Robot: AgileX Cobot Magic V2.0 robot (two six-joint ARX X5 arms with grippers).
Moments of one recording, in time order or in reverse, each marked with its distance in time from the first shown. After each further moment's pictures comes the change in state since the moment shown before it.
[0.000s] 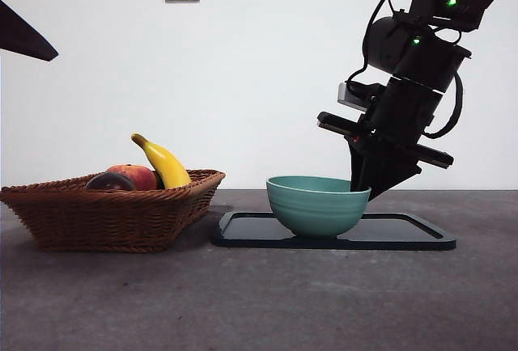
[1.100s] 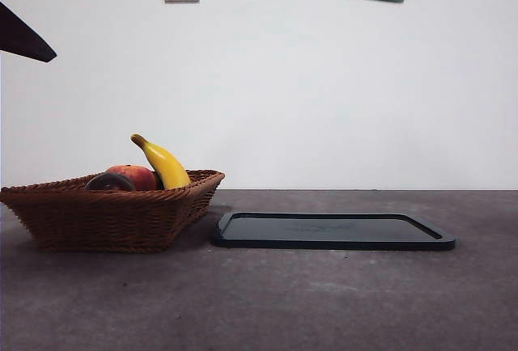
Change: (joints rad) left arm 0.000 0.000 0.000 -0.008 0.000 0.002; right arm 0.062 -0.731 0.020 -0.447 0.002 -0.123
